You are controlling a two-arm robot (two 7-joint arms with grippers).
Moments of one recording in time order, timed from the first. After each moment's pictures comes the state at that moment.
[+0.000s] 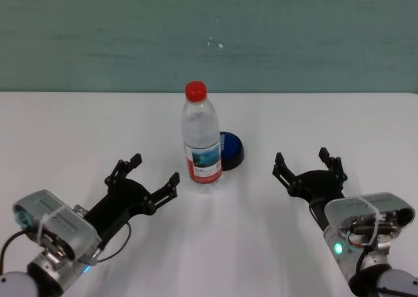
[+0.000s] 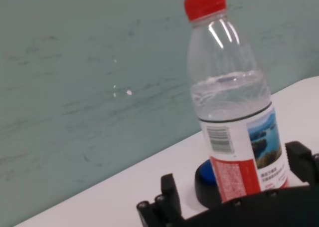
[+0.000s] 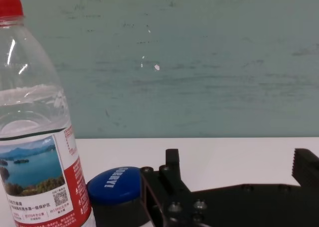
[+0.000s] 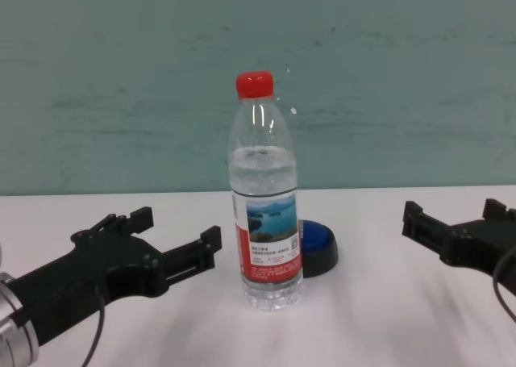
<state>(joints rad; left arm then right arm) 0.02 0.35 0.22 -1.55 -0.07 -0.23 -0.34 -0.06 0.16 -0.26 -1.64 0.19 -0.04 -0.06</state>
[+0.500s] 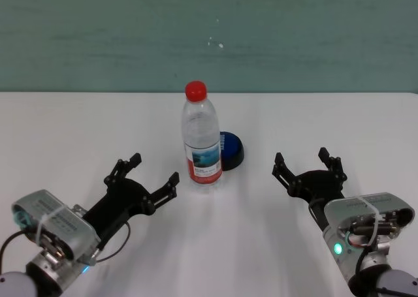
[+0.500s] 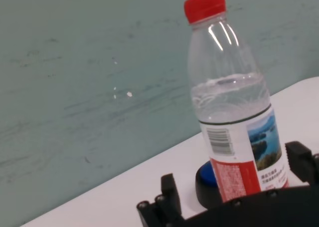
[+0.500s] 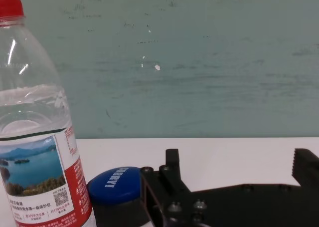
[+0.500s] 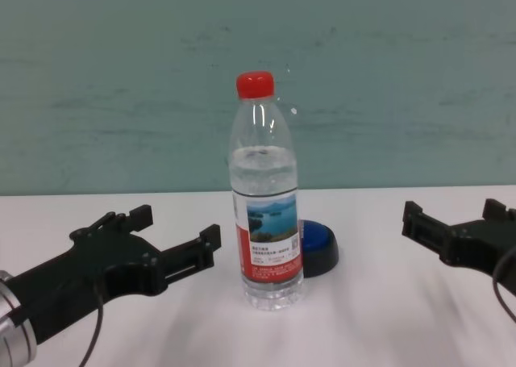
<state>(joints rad) 0.01 0.34 0.22 -1.54 -0.07 -0.23 -0.34 -0.06 0.16 -0.26 -1.64 0.19 -0.04 -0.06</state>
